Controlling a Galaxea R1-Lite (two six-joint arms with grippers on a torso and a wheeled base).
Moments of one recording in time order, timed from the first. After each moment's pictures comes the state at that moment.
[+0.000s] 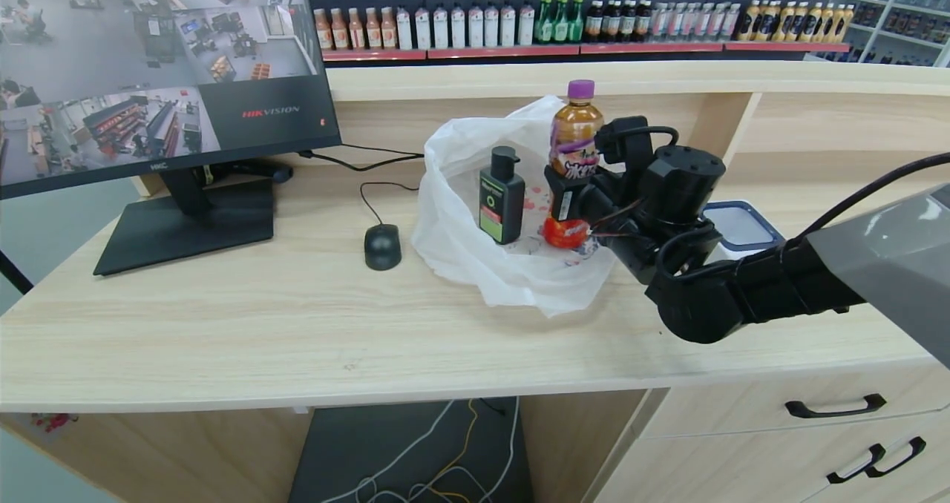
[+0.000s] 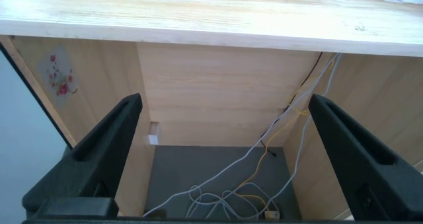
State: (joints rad) left arm 0.00 0.00 0.00 0.00 0.00 0.00; right arm 0.47 2.14 -1.30 -1.06 -0.18 -0.09
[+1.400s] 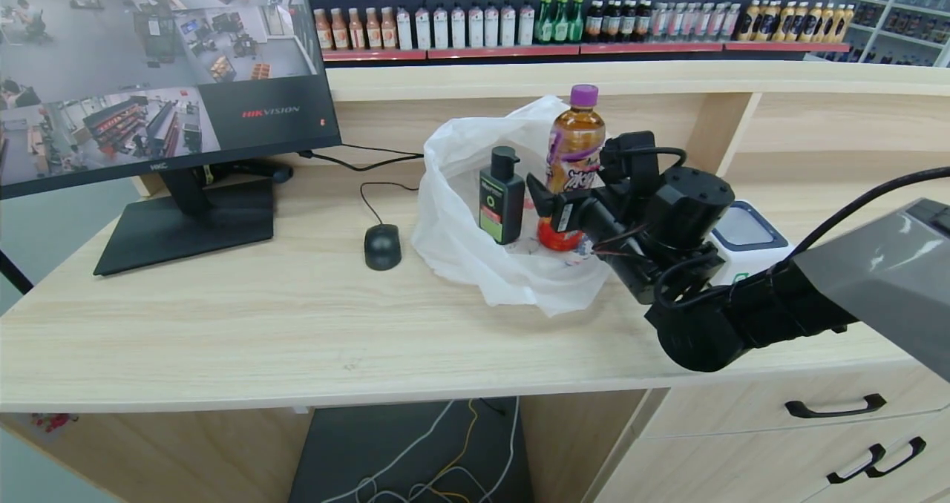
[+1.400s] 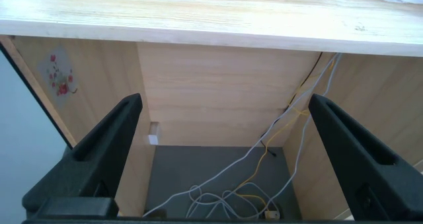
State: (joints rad) left arm 0.00 0.00 0.00 0.00 0.00 0.00; right arm 0.50 2.13 -1.18 -1.25 -0.18 -0.09
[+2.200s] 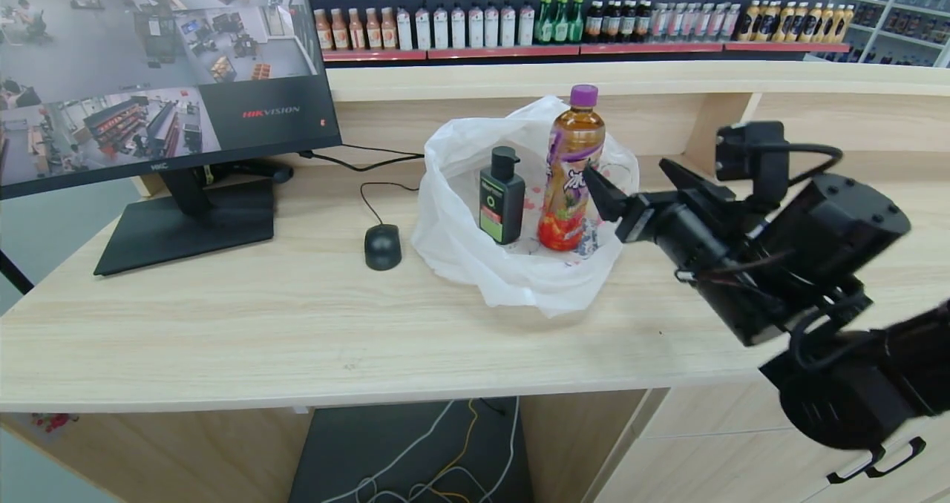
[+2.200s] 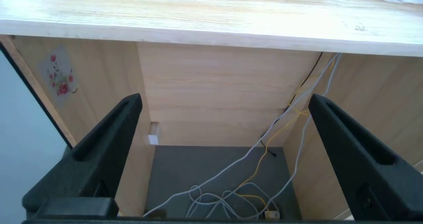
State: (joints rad) left arm 0.00 0.00 0.00 0.00 0.00 0.00; right arm 0.49 1.84 -0.74 -1.43 -0.19 -0.03
